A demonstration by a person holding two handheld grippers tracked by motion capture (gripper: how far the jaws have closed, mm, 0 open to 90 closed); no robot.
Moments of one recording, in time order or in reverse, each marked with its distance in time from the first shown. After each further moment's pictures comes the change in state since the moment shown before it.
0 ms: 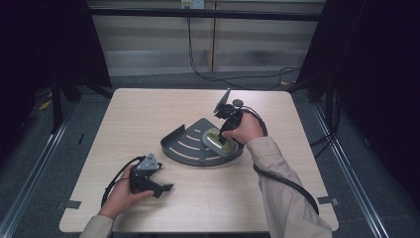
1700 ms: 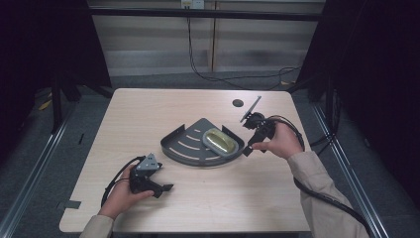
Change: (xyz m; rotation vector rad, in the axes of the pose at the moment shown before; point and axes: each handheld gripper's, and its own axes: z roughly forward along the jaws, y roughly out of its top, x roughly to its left) left arm 0.000 0.000 0.000 -0.007 0.001 0.001; right arm -0.014 -0.090 -0.038 -0.063 0.051 -0.095
